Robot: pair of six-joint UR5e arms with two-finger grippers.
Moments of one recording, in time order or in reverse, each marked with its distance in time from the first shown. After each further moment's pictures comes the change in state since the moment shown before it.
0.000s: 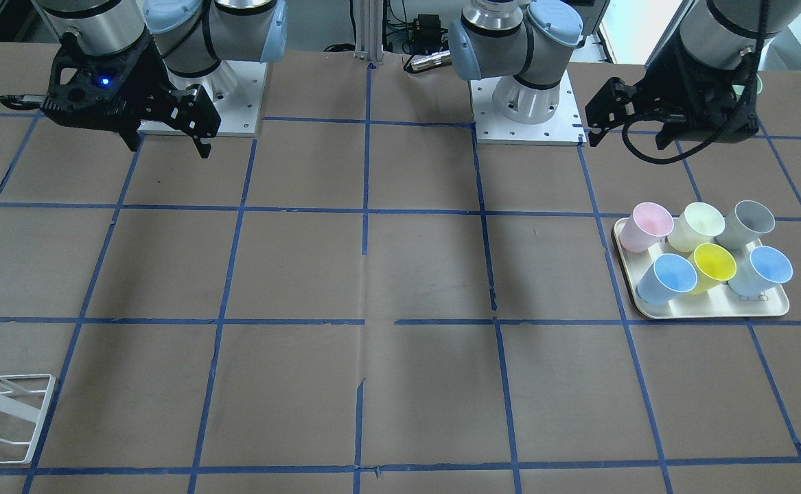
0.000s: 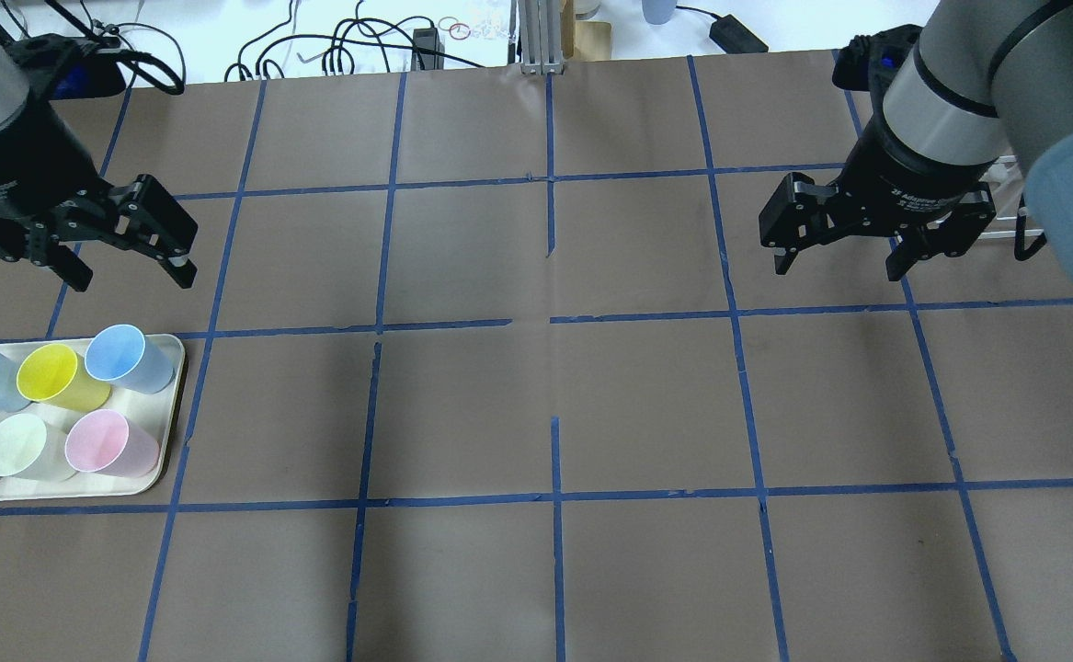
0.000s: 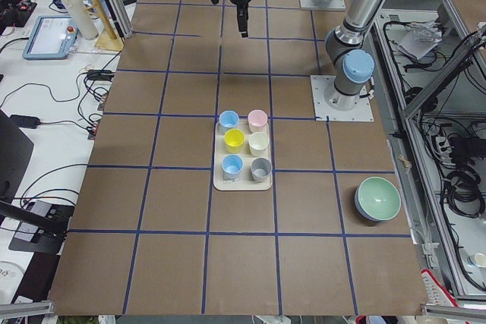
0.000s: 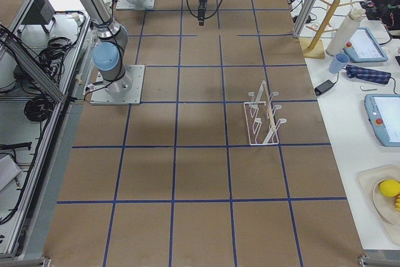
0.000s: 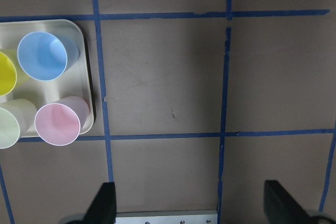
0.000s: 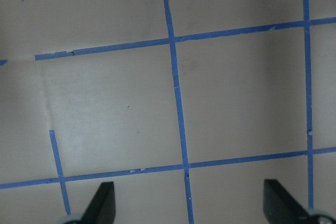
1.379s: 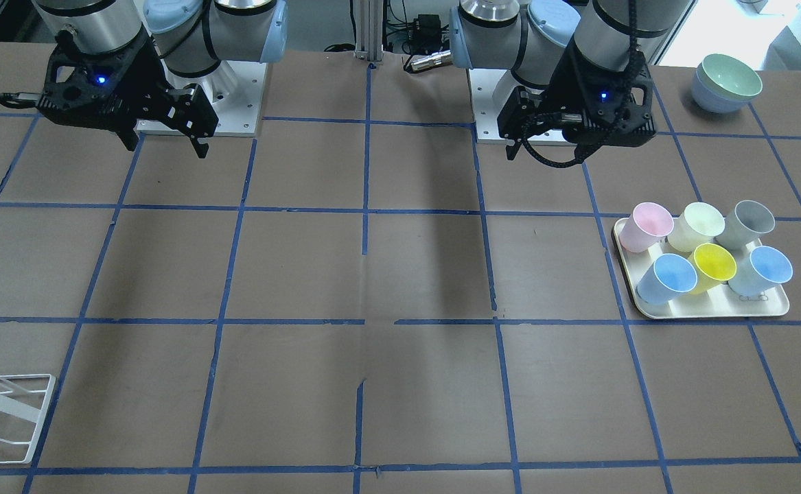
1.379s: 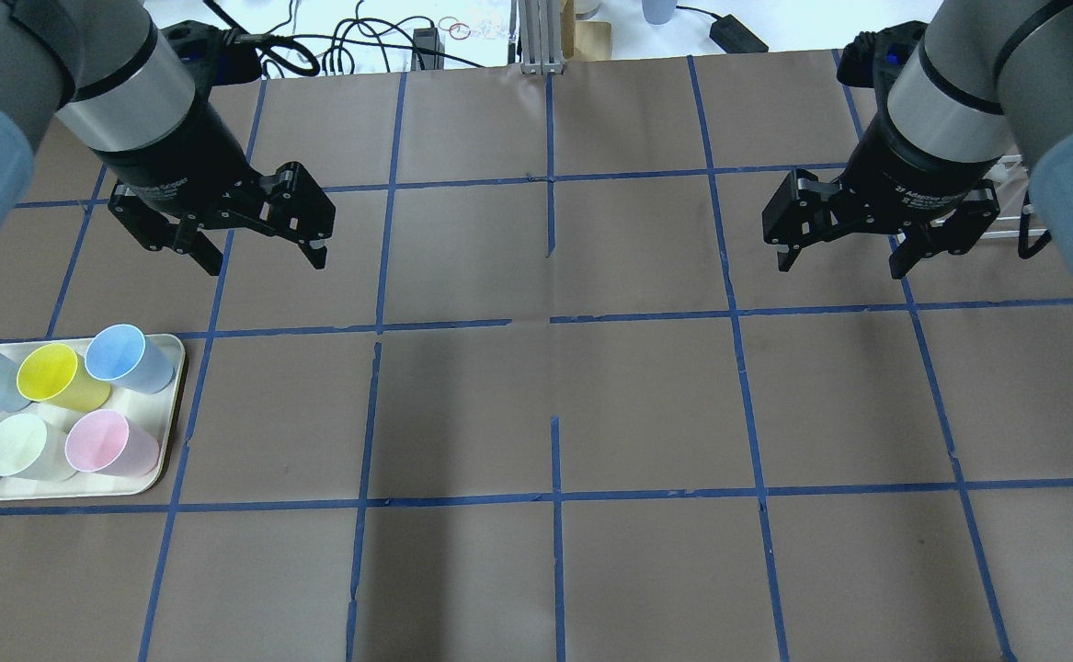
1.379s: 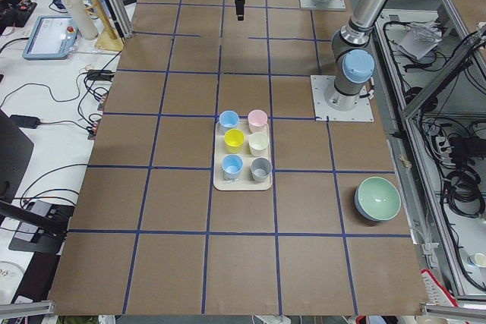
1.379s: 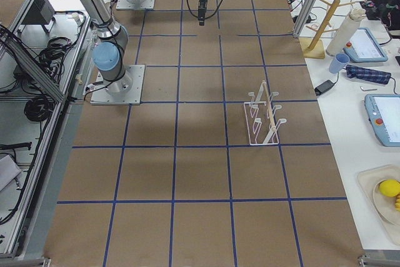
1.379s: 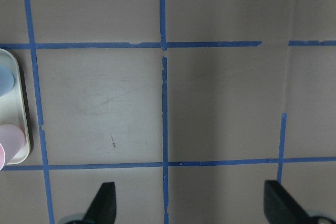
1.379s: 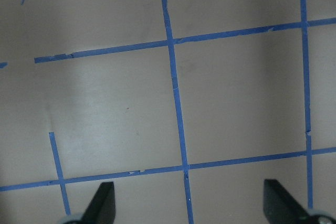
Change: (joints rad) left arm -0.195 -0.018 -0.033 0.158 -0.036 -0.225; right arm -0.004 -0.002 -0.002 -0.002 0.000 0.003
